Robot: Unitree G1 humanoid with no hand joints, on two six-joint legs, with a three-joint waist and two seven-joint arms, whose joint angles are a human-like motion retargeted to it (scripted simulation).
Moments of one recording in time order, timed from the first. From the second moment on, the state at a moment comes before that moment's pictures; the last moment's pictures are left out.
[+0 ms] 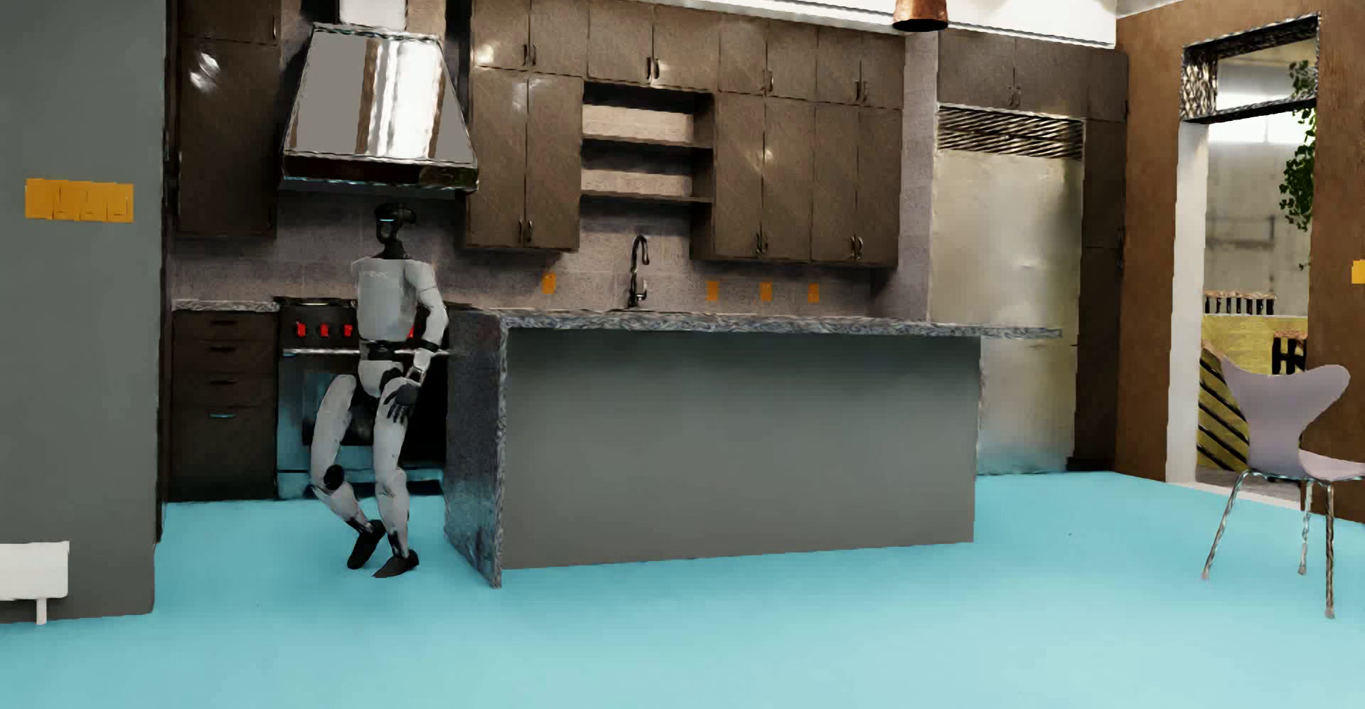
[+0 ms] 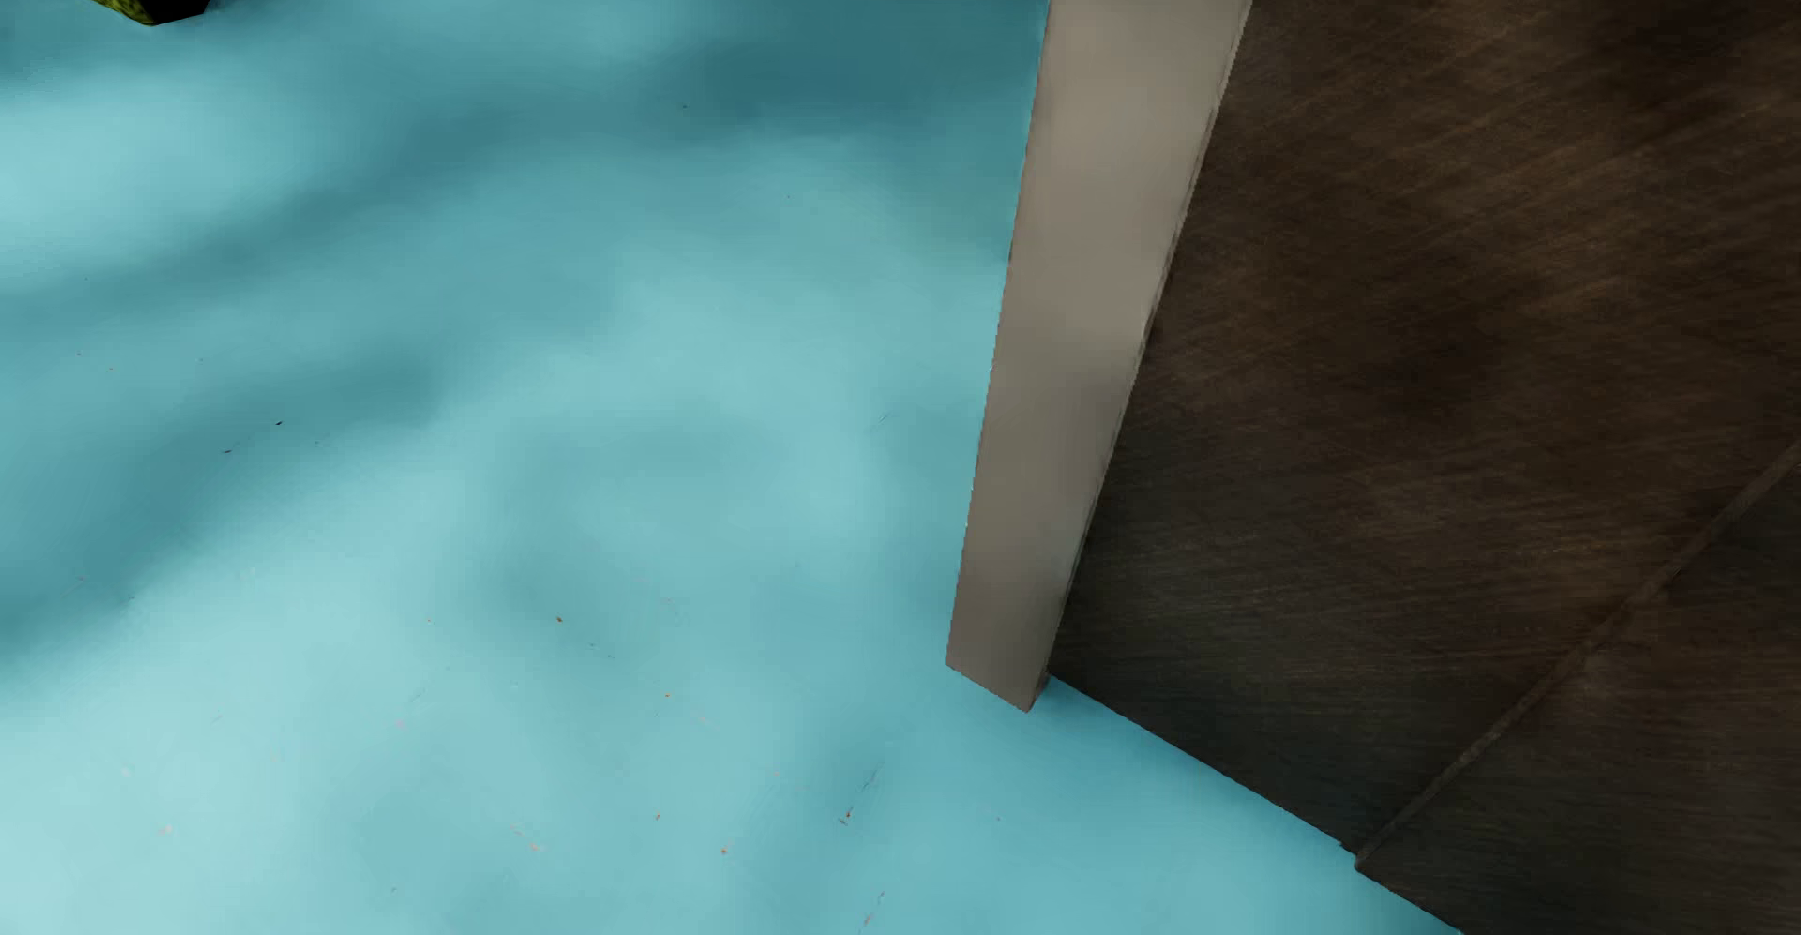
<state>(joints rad) 0.07 -0.24 -0.12 -0.19 -0.08 -0.12 0.00 0.00 0.04 0.40 1.13 0.20 0.51 -0.14 -0.06 0.49 -0.39 0.00 0.00 -0.73 0.88 0.80 1.08 0.00 0.00 0.00 0.00 0.00 0.00</state>
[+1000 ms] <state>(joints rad) -0.15 -0.06 0.04 -0.23 -0.13 -0.10 0.00 0.00 -0.02 0.47 1.18 0.34 0.41 -0.11 0.18 0.45 -0.42 0.00 0.00 -0.88 0.66 0.88 0.97 0.00 0.00 0.00 0.00 0.00 0.00</state>
